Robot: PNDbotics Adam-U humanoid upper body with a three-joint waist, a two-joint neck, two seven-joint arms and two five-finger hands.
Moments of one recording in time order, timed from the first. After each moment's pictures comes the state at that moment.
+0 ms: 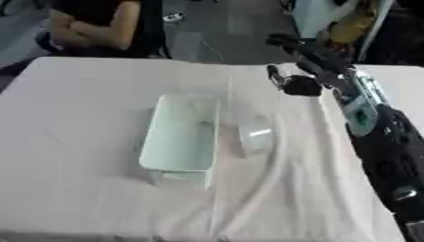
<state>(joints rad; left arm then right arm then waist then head) -0.35 0.31 0.16 -1.99 0.15 -0.48 0.38 -0.77 -0.36 0.11 -1.10 0.81 -0.39 0.33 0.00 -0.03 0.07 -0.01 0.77</state>
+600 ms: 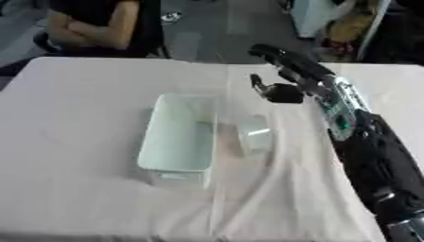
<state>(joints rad) -0.35 0.31 0.16 -1.99 0.15 -0.49 0.38 -0.77 -0.31 0.12 -1.08 0.86 -0.41 0.33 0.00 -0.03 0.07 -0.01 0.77</state>
